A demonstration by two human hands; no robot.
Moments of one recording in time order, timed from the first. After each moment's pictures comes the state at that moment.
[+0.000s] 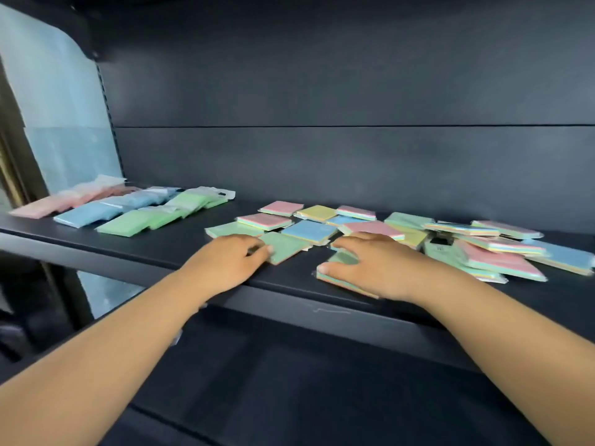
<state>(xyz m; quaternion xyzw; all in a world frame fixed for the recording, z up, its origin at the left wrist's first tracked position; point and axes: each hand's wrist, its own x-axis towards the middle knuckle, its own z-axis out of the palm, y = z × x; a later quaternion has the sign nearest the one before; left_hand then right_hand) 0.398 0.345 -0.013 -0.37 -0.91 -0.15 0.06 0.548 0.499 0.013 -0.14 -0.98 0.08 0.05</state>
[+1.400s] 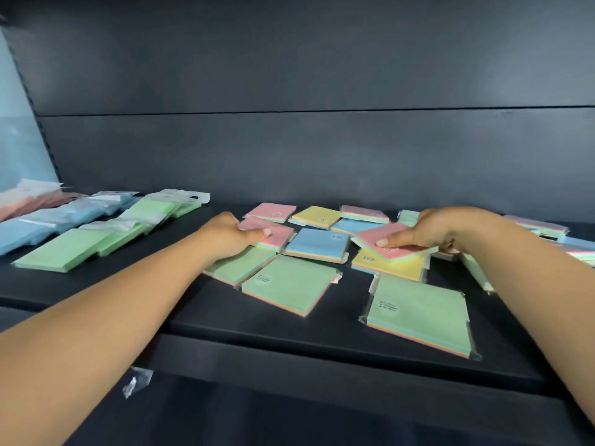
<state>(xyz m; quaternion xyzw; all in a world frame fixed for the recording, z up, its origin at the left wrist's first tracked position) 0.268 0.409 -0.012 -0.26 -0.92 -0.30 -0.06 0.475 0.590 0.026 -0.44 -0.87 0.20 0.01</state>
